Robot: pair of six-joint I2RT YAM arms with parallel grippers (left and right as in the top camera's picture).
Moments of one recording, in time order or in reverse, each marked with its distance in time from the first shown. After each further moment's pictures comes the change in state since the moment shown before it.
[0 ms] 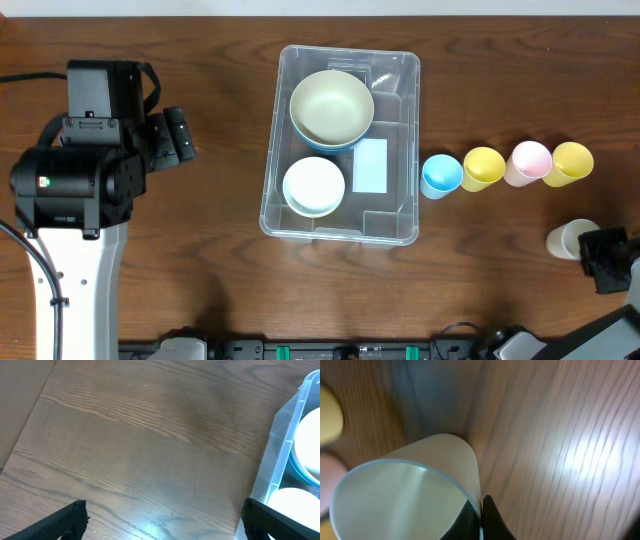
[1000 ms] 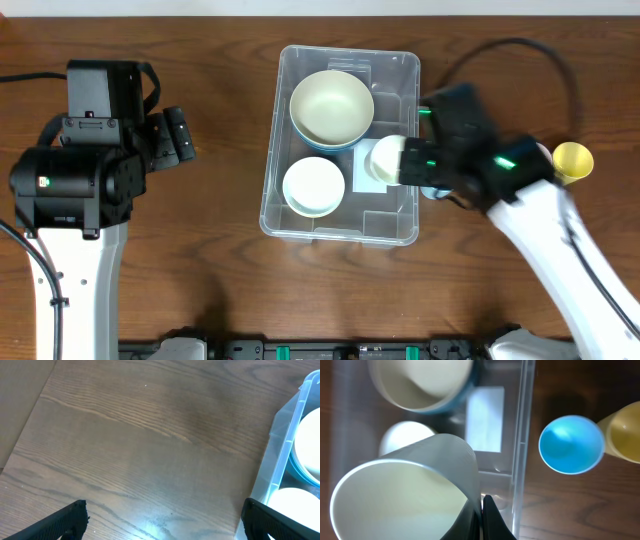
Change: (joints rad) left arm 0.000 0.000 0.000 0.000 0.000 0.000; right arm 1.361 0.087 0.575 -0.219 0.151 -0.003
